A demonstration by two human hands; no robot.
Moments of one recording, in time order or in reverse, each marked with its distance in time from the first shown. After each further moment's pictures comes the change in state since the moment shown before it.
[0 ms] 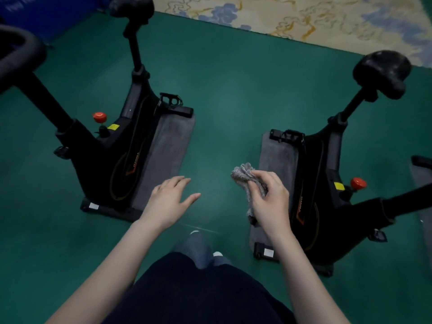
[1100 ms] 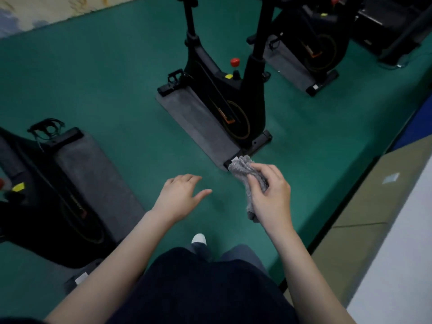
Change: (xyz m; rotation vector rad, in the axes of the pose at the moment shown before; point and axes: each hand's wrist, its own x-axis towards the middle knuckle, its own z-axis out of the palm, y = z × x) left_hand -0.140 -0.103 0.012 0.344 -0.394 0.905; right_hand -0.330 -0.135 0.116 -0.085 0.753 0.543
